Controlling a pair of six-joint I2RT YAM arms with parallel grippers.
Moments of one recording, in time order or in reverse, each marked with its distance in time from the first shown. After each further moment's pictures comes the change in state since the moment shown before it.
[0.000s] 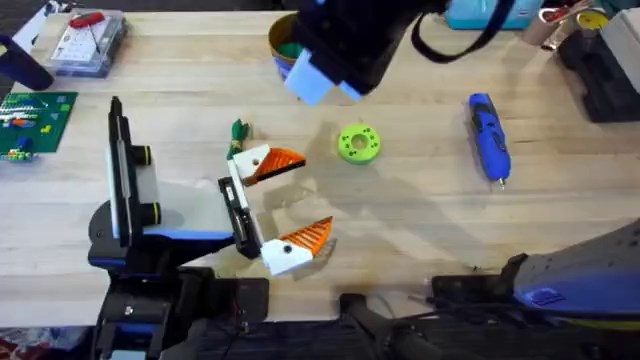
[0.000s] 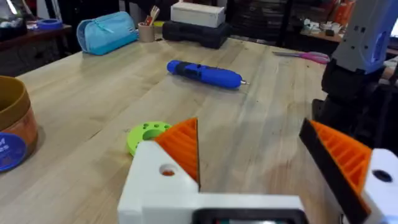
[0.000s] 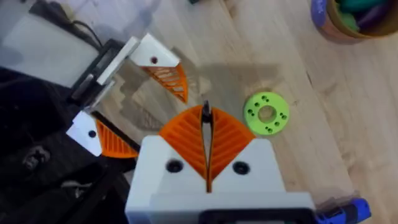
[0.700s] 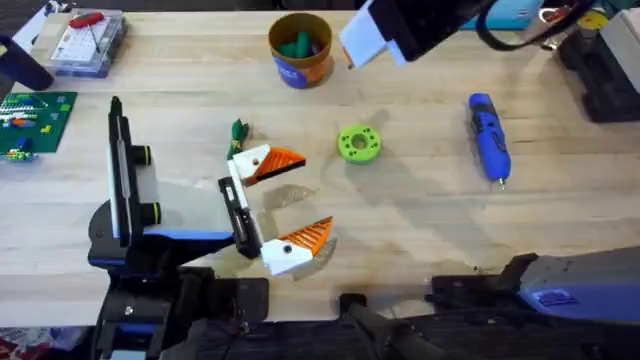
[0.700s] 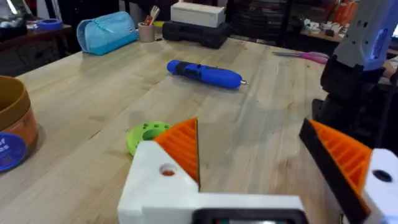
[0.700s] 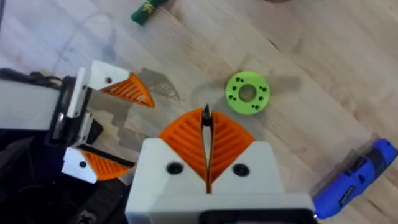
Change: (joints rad) left arm 0.000 0.000 0.000 0.000 0.000 0.000; right arm -0.119 -0.130 -0.119 0.041 0.083 0.267
